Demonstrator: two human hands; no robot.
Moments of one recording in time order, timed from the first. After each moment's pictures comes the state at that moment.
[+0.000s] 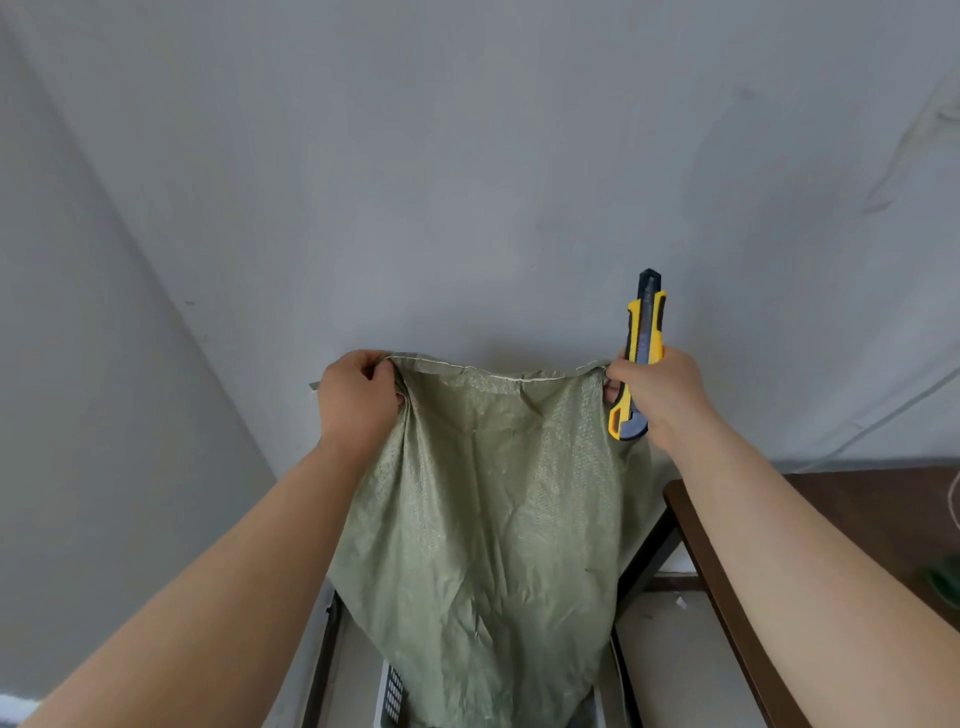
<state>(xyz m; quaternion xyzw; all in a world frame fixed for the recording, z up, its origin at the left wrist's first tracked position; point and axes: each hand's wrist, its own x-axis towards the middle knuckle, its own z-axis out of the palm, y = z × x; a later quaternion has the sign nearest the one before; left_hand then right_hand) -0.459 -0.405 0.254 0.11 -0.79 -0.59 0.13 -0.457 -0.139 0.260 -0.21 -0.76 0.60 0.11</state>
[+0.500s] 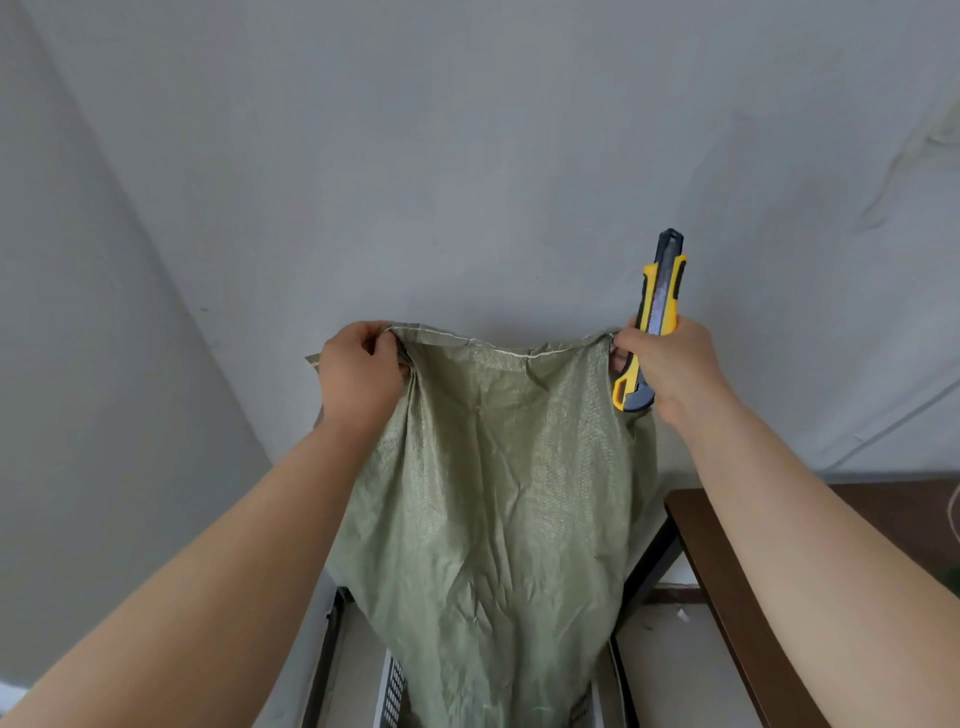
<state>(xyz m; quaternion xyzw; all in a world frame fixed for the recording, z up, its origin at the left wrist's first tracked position) -0.458 -0.406 0.283 0.10 -0.77 -0.61 0.17 -0.461 -0.141 0.293 -0.19 -0.75 0.62 0.15</state>
